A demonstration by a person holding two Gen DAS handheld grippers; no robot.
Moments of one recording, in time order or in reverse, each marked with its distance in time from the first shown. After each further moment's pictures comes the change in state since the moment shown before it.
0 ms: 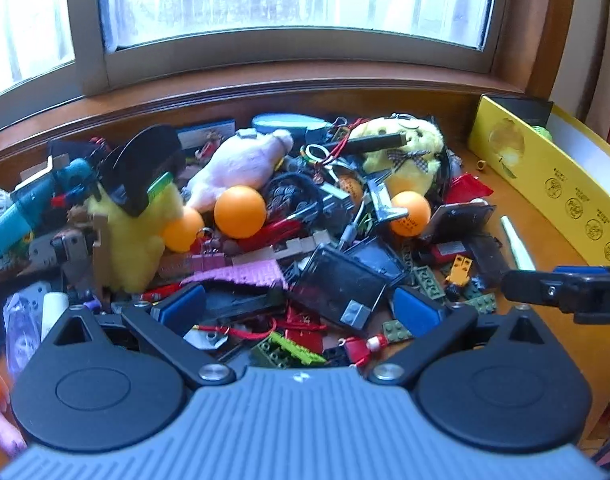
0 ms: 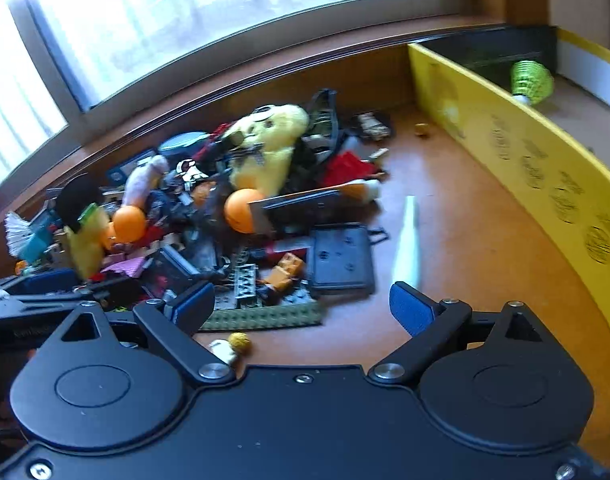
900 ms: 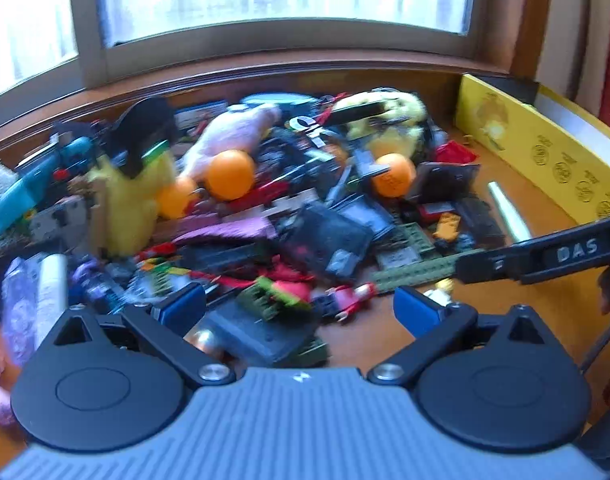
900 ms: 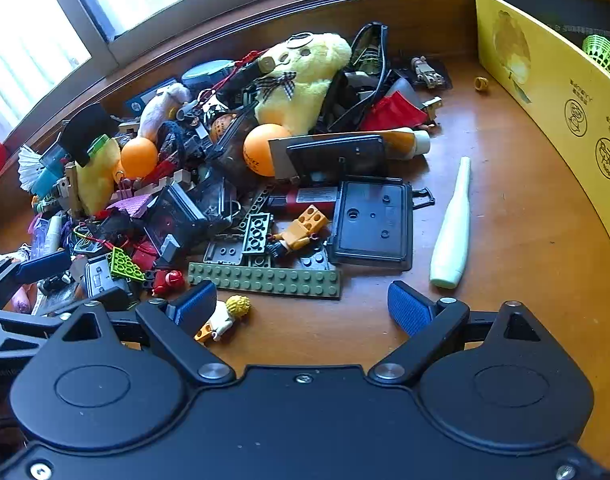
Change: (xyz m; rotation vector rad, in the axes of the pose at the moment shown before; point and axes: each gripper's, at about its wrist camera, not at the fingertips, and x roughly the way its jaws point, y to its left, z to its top) left arm -0.009 -0.016 -0.034 0.050 -0.030 -0.024; right arm 0.041 -0.005 0.000 -0.108 0.174 0.091
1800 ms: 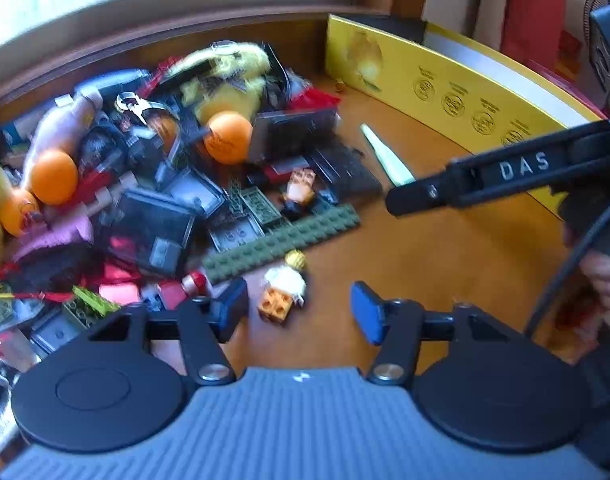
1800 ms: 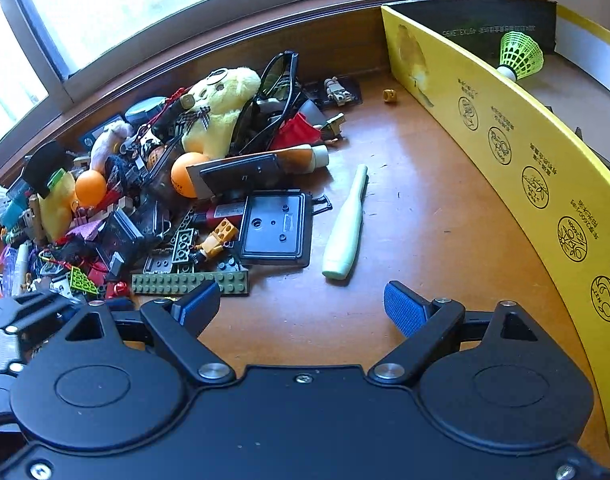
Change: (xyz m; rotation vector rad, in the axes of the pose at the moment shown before) left arm 0.031 -0.066 -0.009 0.176 0.097 -0.252; right arm -0.036 -0.040 -0.012 0.074 -0.066 -0.112
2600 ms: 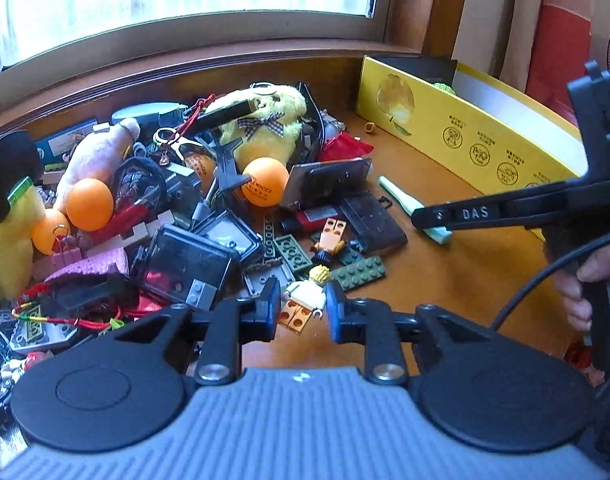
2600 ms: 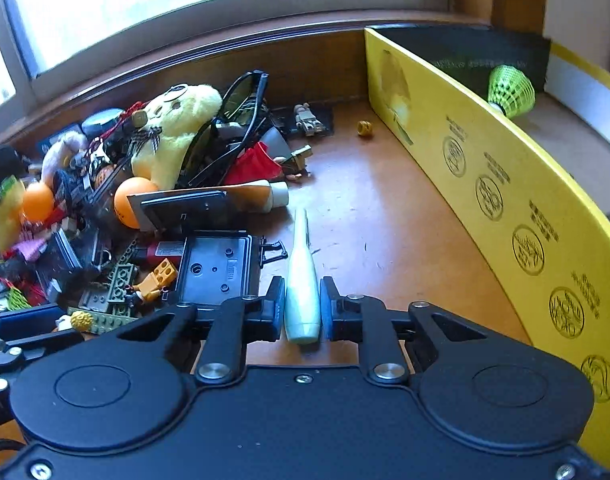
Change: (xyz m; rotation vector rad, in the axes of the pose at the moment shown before) left arm -0.011 0.013 0.018 -0.073 -0.075 0.048; right arm 0.030 -0.010 0.017 -0.049 -0.076 -0.103
